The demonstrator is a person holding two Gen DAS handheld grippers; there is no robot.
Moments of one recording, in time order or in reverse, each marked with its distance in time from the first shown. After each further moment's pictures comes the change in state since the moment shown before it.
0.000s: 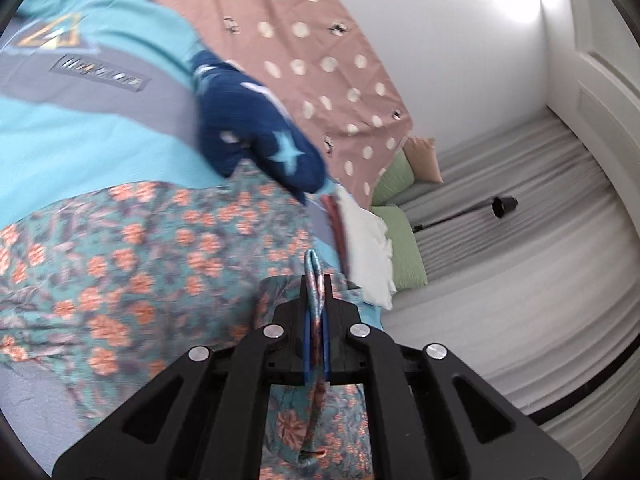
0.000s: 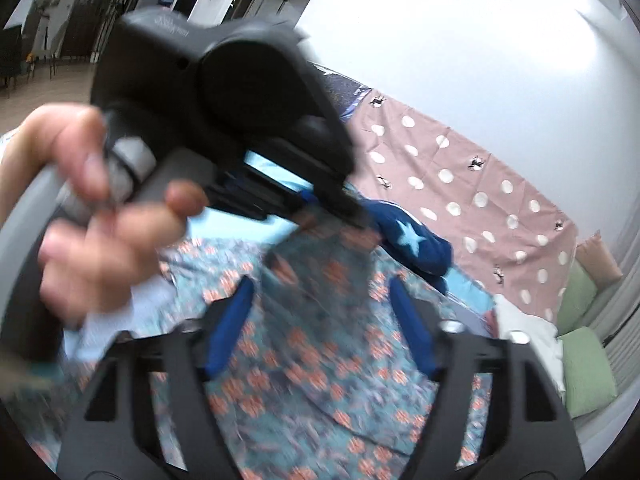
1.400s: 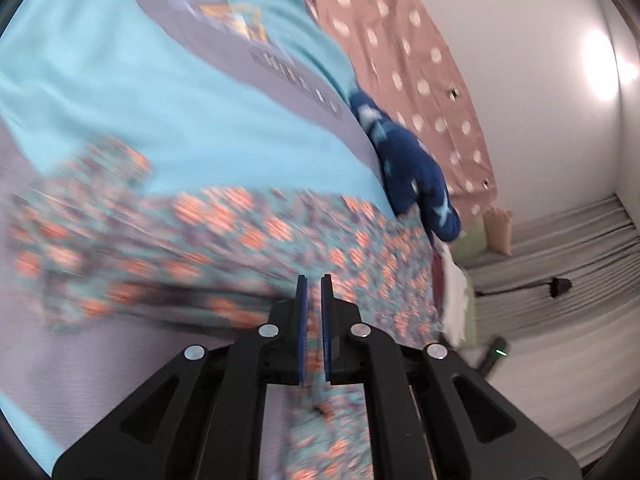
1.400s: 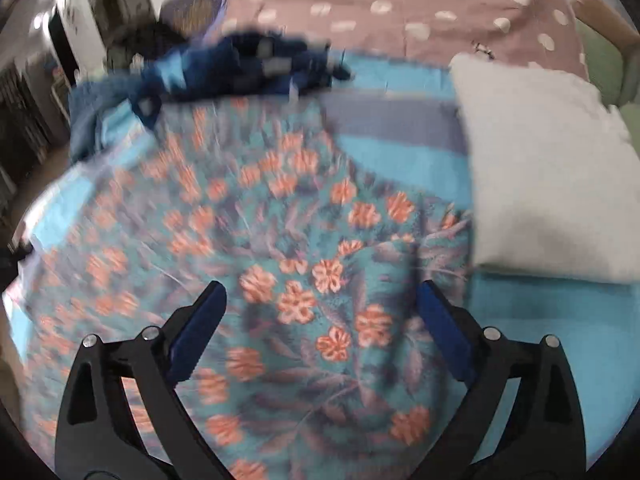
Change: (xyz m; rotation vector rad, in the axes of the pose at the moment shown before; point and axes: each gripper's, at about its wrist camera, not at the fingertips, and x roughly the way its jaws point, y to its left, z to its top) left arm -0.112 0.119 -0.029 -0.226 -0.176 0.275; right arm 0.131 -0.233 -0.141 0.661 0.371 0.232
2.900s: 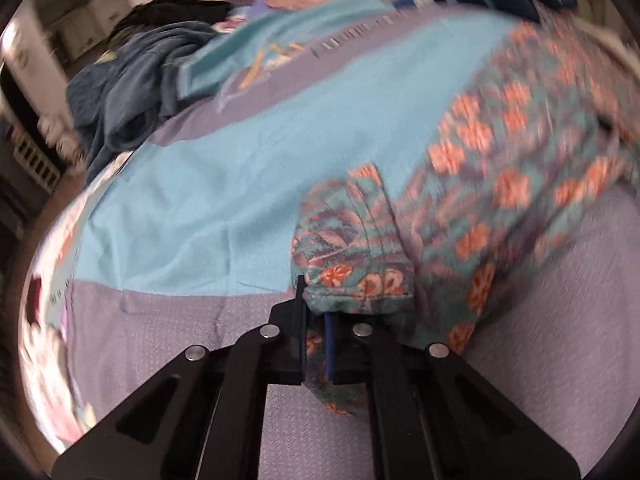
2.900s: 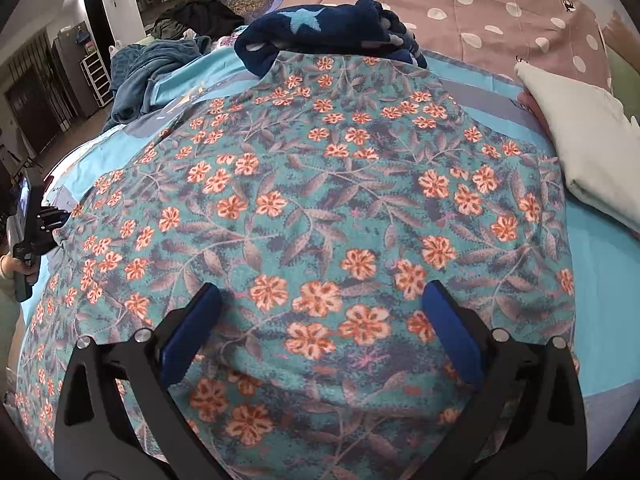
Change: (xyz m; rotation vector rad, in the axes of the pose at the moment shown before) left arm 0.016 0.051 -0.006 0.832 -0.023 0.751; right arm 0.015 0.097 -0.064 -0.168 0.085 0.026
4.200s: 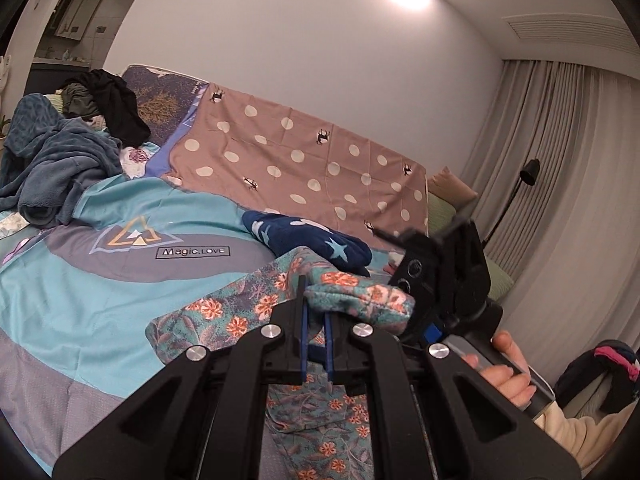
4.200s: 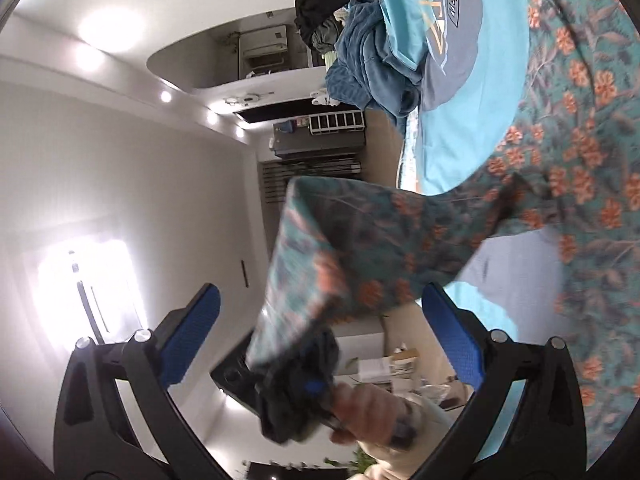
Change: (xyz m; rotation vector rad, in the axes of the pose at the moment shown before) left arm -0.224 -0.055 0.062 -0.258 -0.555 -0.630; right arm 0.054 0.149 0.103 0.834 0.292 1.385
